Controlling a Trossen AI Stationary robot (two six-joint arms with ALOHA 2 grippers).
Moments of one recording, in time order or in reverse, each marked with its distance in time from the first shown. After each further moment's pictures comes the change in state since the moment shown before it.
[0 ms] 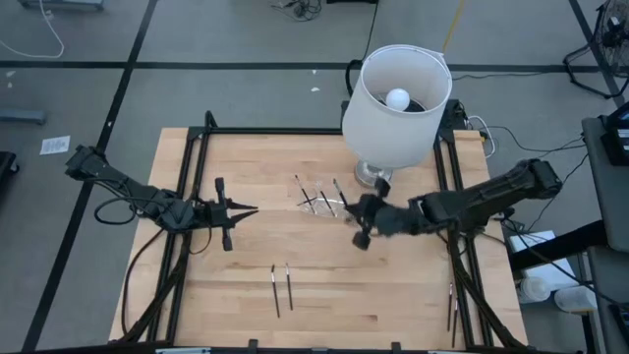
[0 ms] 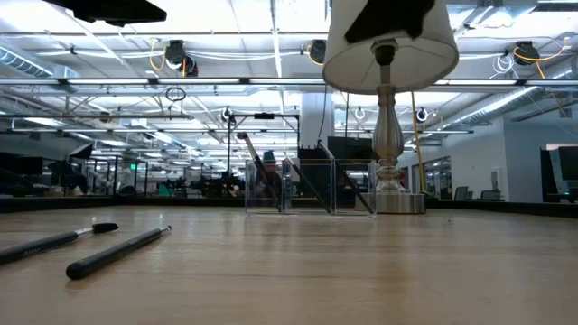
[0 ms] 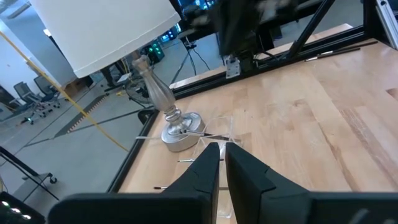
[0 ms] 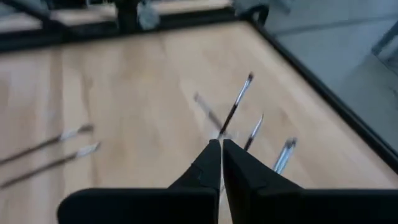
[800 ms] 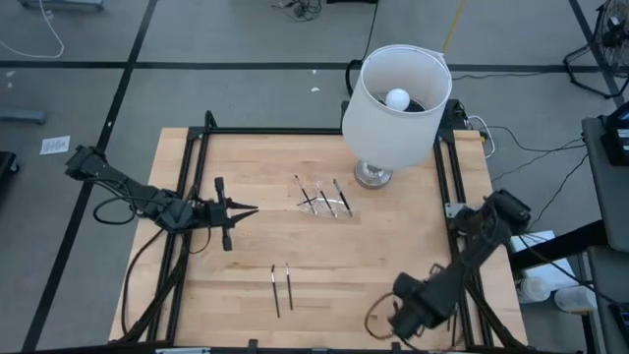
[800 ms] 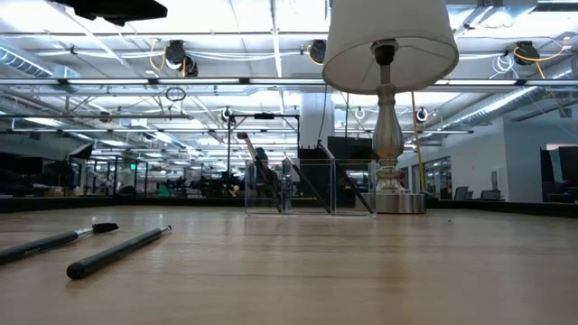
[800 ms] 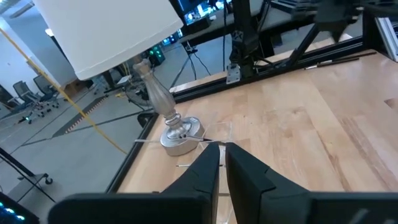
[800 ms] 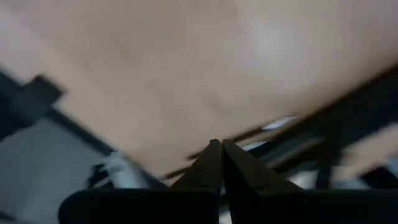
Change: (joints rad) left arm 0.001 0.000 0.000 0.024 0.002 -0.016; right arm 0.523 0.464 0.410 -1.062 -0.841 1.068
